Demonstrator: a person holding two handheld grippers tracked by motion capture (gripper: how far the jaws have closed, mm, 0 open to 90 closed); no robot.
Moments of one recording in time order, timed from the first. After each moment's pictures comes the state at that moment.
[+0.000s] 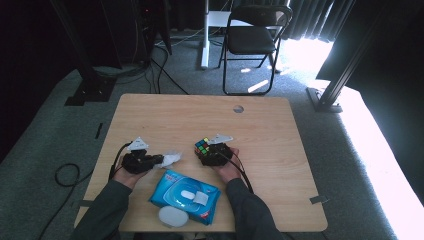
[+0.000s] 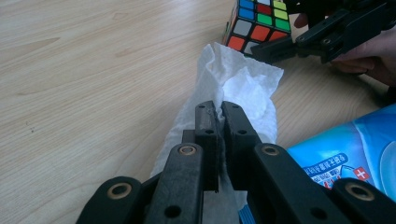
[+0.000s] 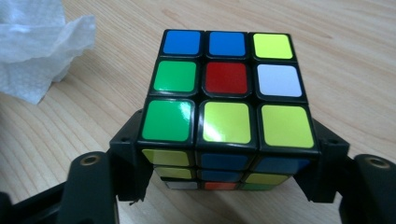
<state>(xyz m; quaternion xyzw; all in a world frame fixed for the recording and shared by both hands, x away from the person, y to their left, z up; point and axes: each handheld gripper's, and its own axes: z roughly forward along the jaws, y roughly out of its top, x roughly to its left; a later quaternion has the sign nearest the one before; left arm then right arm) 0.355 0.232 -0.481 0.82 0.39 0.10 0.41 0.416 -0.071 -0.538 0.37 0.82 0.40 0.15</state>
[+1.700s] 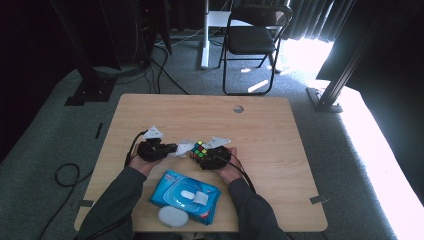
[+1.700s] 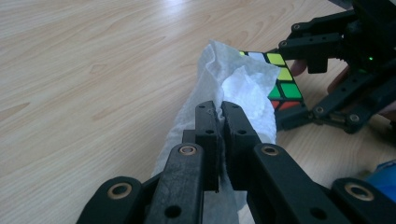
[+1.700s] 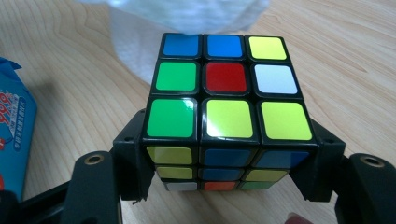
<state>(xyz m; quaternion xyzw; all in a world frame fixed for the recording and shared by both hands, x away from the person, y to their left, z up) 0.392 0.192 -0.472 0.82 0.36 0.11 0.43 0.404 -0.066 -0.529 0.29 0.85 0.42 0.15</state>
